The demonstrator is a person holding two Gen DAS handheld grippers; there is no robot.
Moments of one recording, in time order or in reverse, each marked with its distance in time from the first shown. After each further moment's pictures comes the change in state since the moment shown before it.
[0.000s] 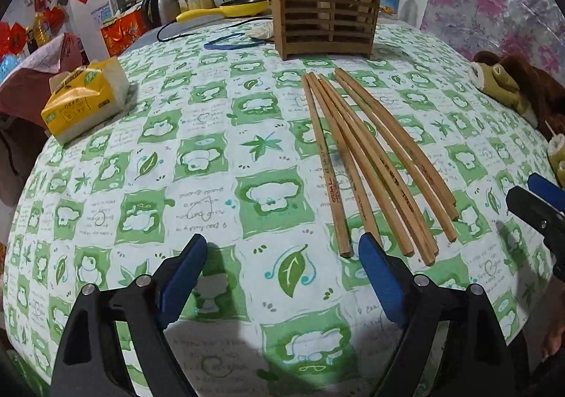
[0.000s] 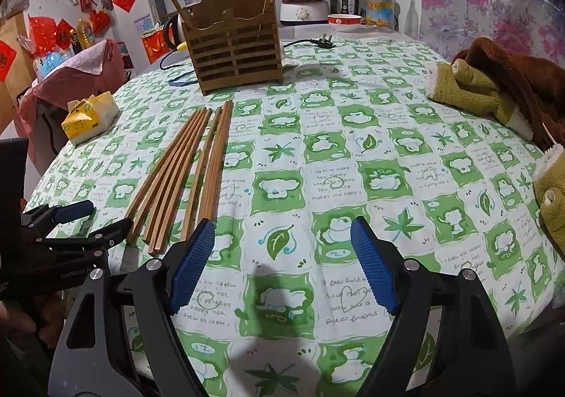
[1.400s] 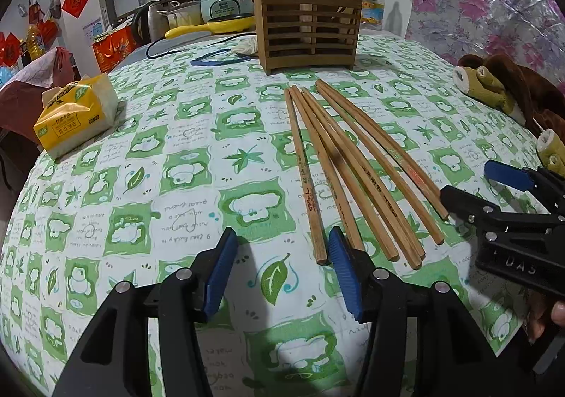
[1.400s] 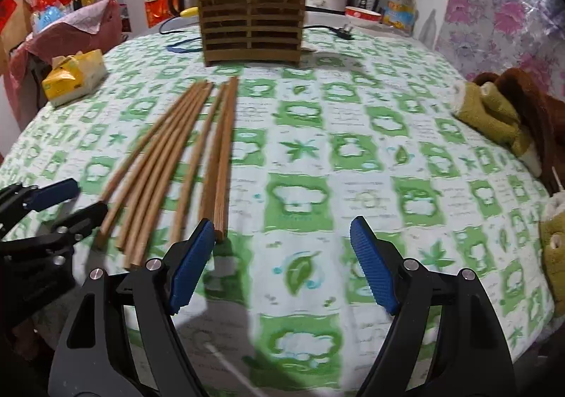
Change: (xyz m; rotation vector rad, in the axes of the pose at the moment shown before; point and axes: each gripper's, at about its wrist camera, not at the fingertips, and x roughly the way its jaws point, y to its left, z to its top) left arm -0.002 -0.009 -0.005 0.045 -0.071 -0.037; right arm 0.040 0.028 0.011 -0.139 0.065 -0.095
